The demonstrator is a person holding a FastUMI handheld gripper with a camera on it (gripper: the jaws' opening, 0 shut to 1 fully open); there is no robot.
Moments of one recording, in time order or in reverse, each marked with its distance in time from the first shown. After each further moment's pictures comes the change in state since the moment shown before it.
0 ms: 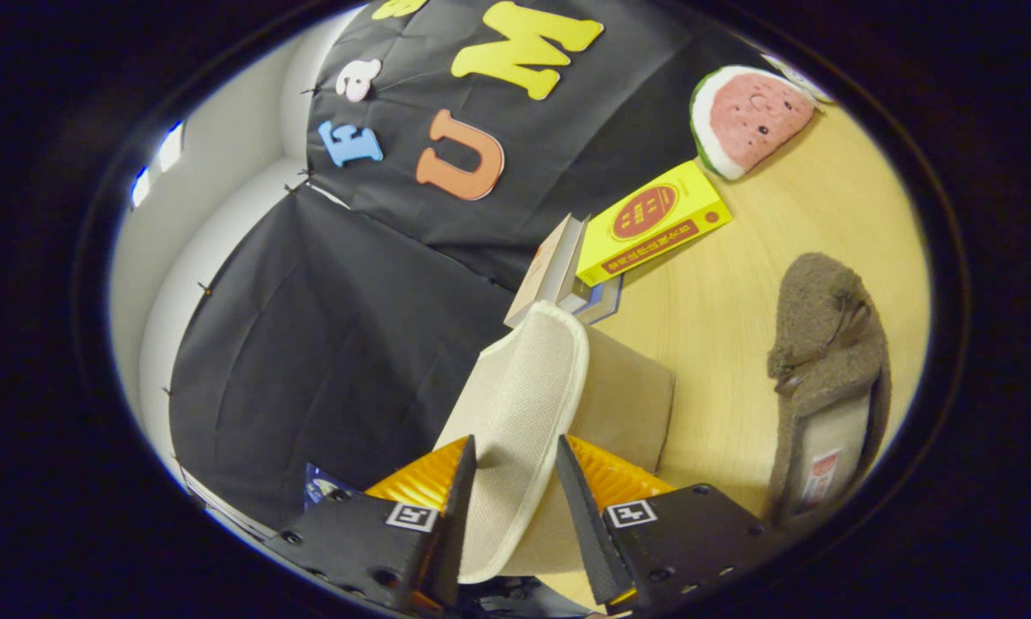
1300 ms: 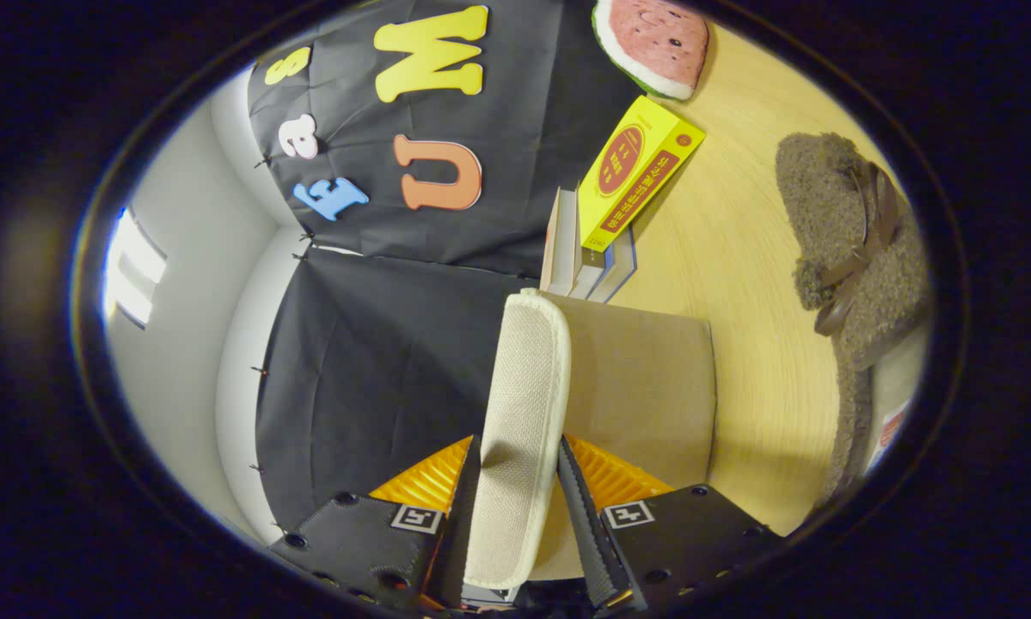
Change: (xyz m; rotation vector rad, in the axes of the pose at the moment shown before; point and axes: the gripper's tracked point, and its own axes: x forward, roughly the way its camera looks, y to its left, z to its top) arm 0.014 0.000 -0.006 0.264 0.079 0.213
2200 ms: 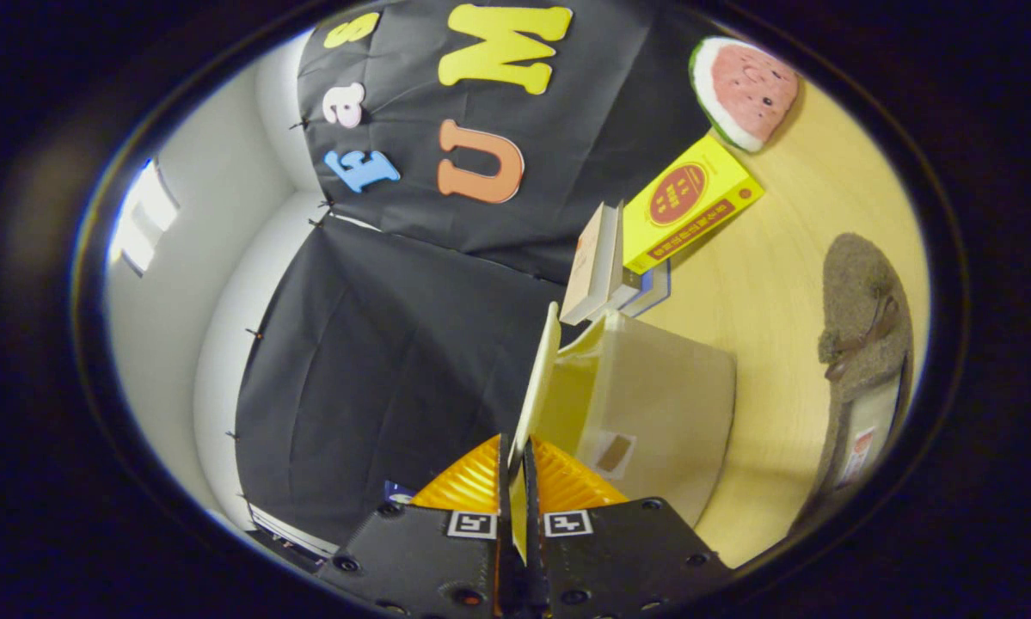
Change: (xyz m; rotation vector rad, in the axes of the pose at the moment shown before) arm -0.013 0.081 0.005 -0.162 0.012 -0.048
